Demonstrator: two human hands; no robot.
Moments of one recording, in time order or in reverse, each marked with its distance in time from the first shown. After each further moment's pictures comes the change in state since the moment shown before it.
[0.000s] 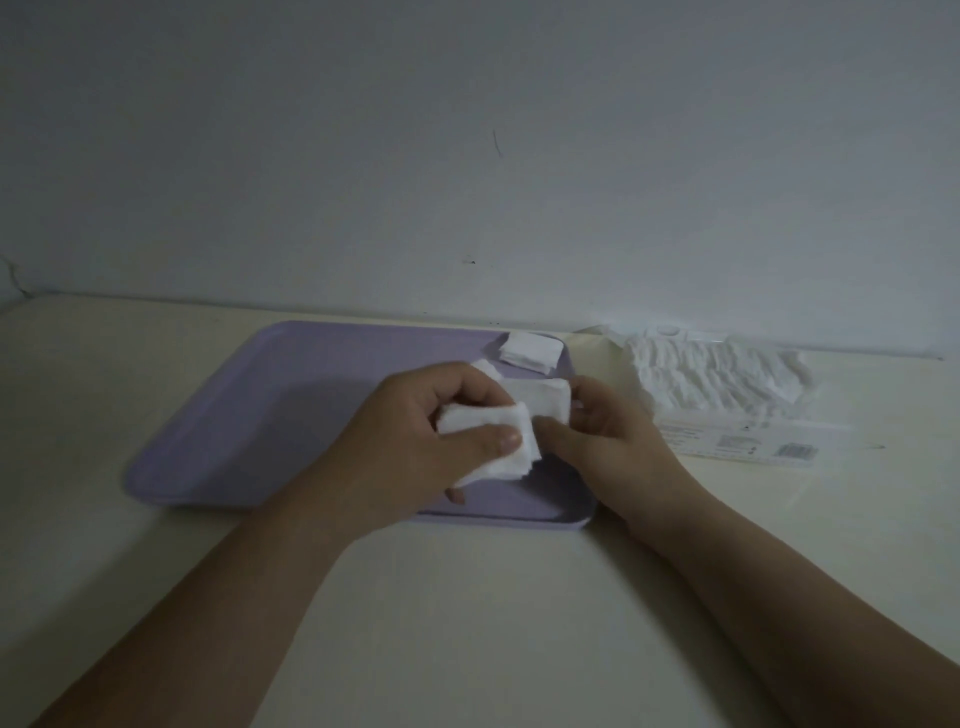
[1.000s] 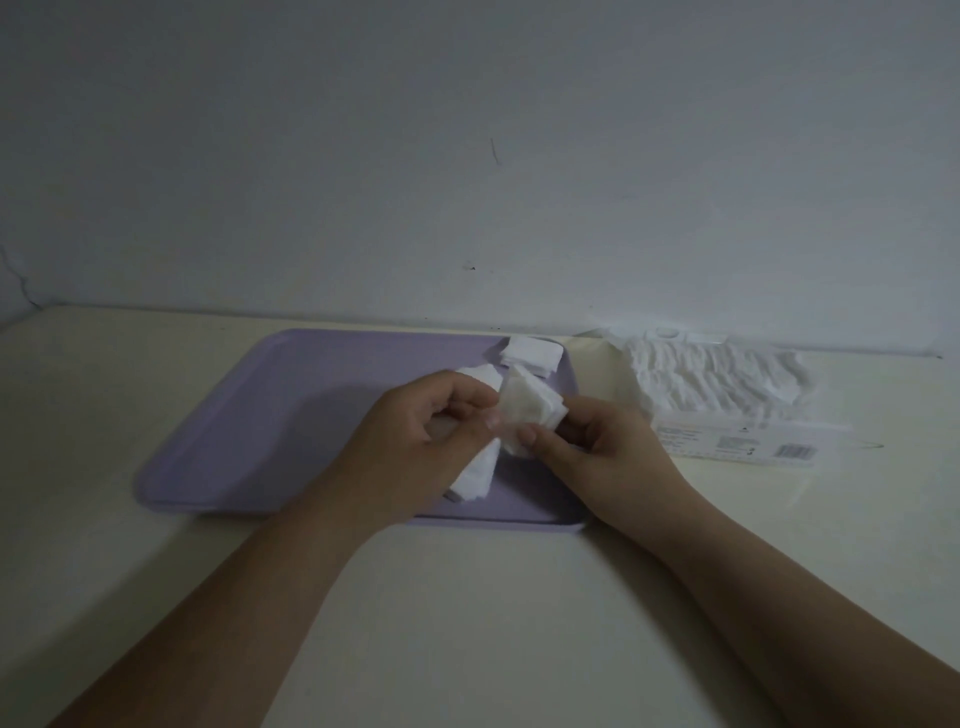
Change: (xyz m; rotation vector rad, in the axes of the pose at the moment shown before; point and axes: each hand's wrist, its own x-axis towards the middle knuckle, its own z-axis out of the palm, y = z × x) left_hand 0.006 -0.019 0.001 0.076 0.090 -0.017; right_hand -0.008 -0.005 0.002 -0.248 -0.020 -0.141
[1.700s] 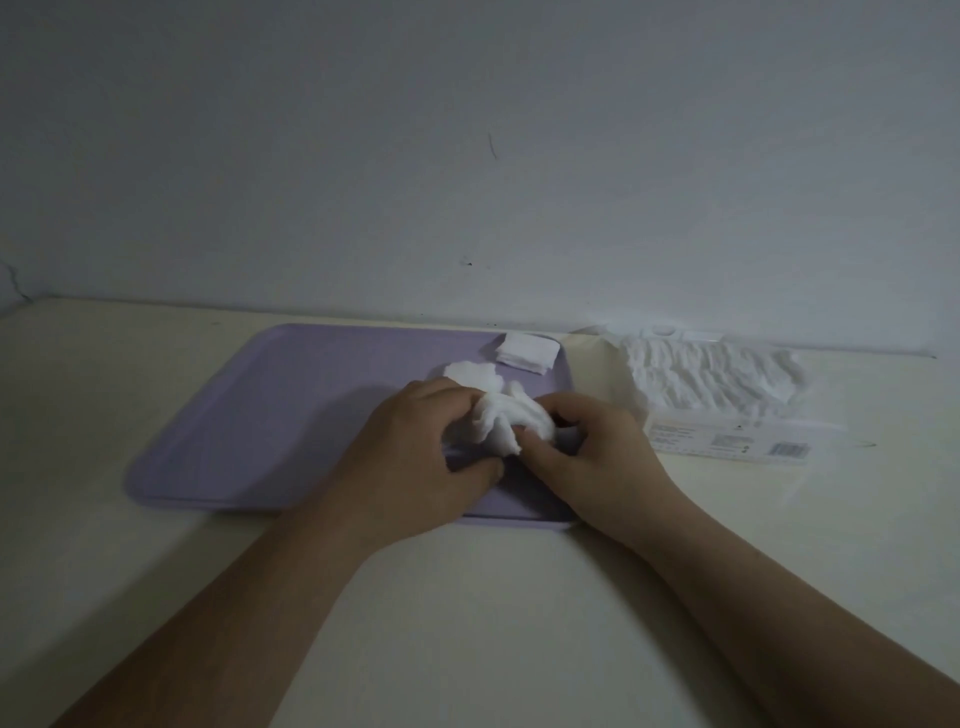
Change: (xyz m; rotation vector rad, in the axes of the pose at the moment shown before) left_hand 0.001 -0.014 0.002 0.498 -0.048 0.323; right_hand -0.002 -0.002 0.005 -0.197 0.085 -0.069
